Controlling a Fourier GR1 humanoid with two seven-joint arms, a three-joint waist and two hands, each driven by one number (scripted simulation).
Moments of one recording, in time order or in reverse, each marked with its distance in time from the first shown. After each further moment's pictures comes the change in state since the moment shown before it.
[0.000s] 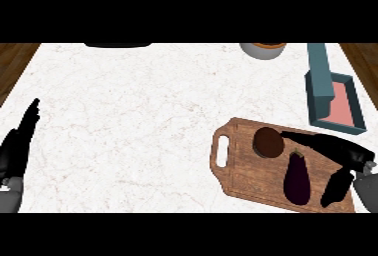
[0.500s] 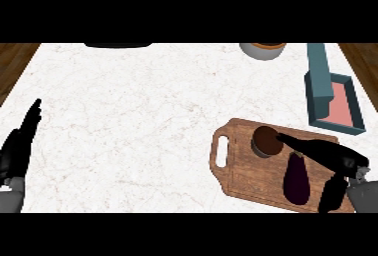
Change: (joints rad) left arm 0.001 -0.037 0.034 -0.016 -0.042 -0.032 0.014; right arm 0.049 0.051 -0.007 -0.129 0.070 0.081 0.122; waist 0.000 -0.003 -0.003
